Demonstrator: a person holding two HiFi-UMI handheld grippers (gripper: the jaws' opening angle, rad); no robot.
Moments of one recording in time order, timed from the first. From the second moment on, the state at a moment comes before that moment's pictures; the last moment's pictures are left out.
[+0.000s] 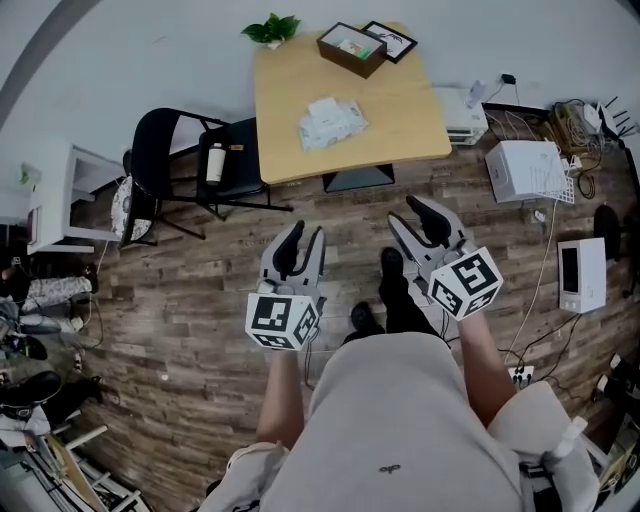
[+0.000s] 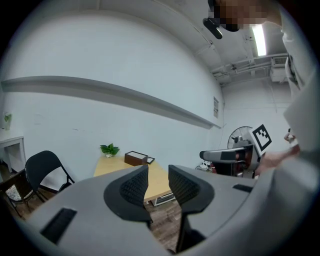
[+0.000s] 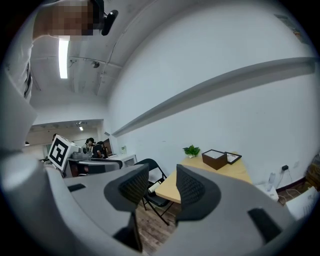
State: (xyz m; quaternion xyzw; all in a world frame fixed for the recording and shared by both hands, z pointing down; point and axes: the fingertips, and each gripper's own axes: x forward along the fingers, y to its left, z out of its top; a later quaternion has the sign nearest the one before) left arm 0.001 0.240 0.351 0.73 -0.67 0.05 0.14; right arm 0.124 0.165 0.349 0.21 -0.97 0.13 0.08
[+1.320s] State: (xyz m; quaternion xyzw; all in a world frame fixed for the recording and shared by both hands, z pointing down) left arm -0.018 0.068 0.347 0.68 -0.71 0.07 0.14; right arm 0.087 -0.004 0.360 0.11 -0.98 0.14 0.08
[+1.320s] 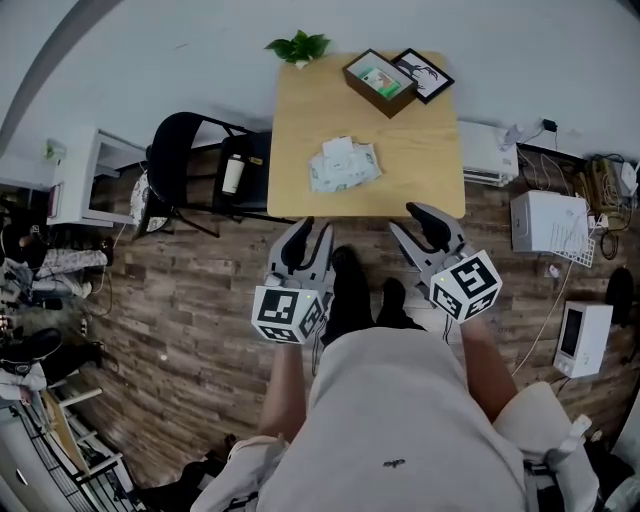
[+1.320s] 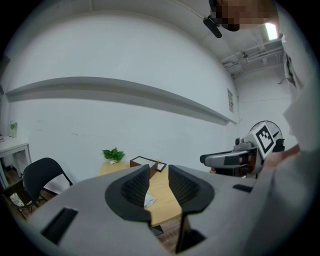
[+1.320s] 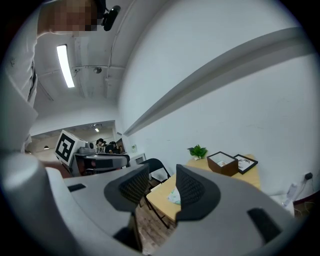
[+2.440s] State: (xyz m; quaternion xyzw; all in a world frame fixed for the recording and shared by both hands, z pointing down) left arm -0.155 -0.069 0.401 0.77 -0.60 0.09 0.18; right arm -0.057 -0.089 0.370 0.17 -0.97 0.14 0.13
